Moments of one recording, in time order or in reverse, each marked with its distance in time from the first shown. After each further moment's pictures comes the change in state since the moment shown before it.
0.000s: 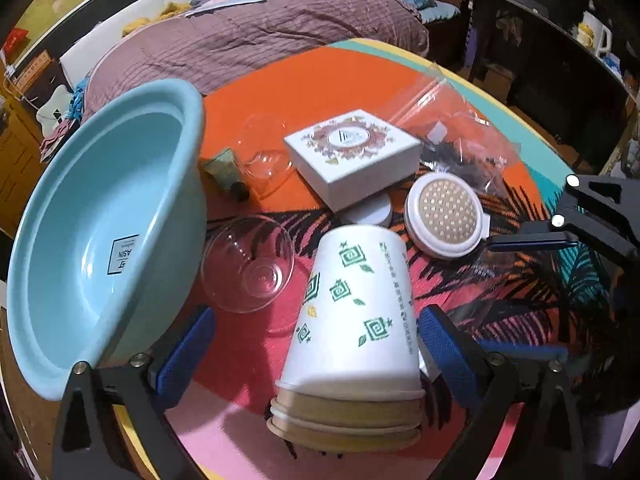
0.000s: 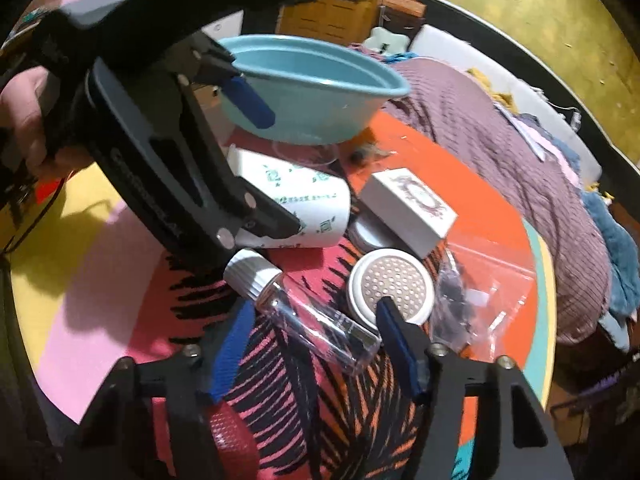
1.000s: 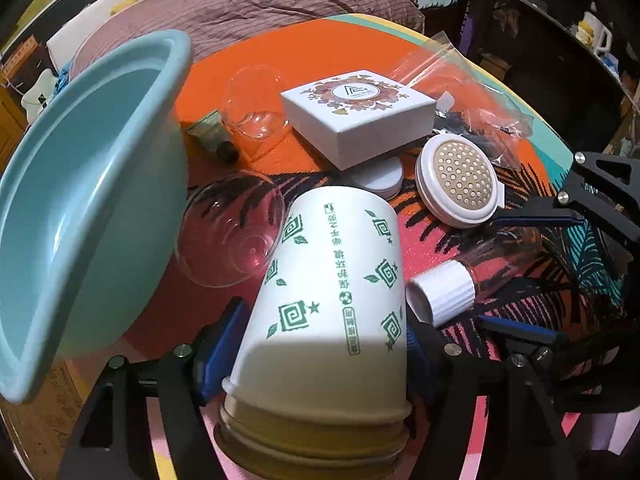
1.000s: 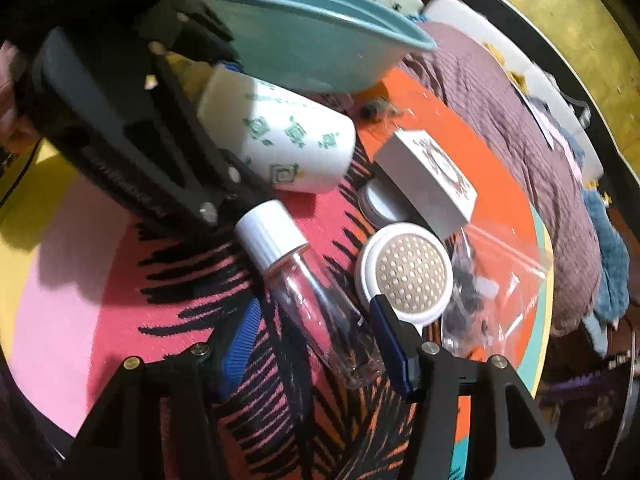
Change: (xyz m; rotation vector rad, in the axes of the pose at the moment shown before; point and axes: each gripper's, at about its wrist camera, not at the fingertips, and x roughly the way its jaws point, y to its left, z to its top) left arm 0.010 0.012 -0.029 -0.032 0.040 -0.067; right arm 0.052 -0.011 0.021 -0.014 0.238 -0.074
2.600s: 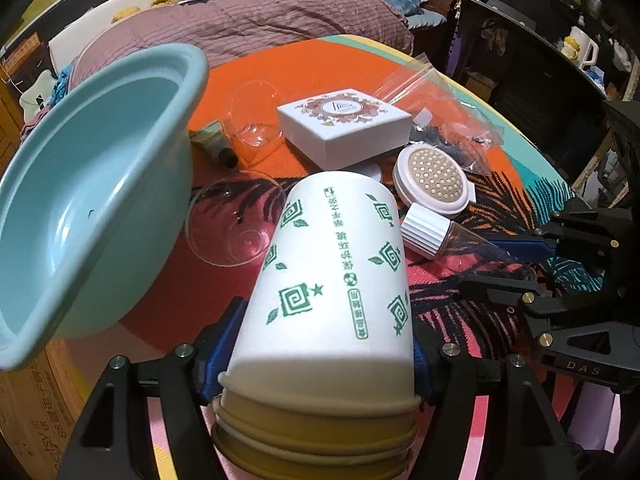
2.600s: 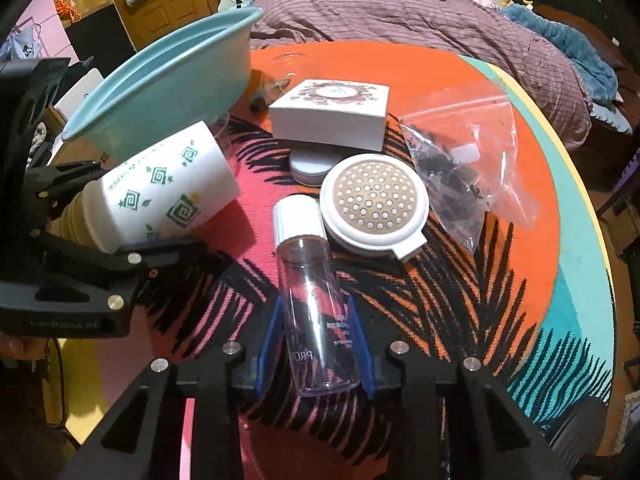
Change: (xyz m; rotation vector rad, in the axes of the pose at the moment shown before) left arm -0.021 0.003 -0.015 0.005 -0.074 -0.049; right arm -0.011 -0.062 0.000 0.664 -0.022 0.144
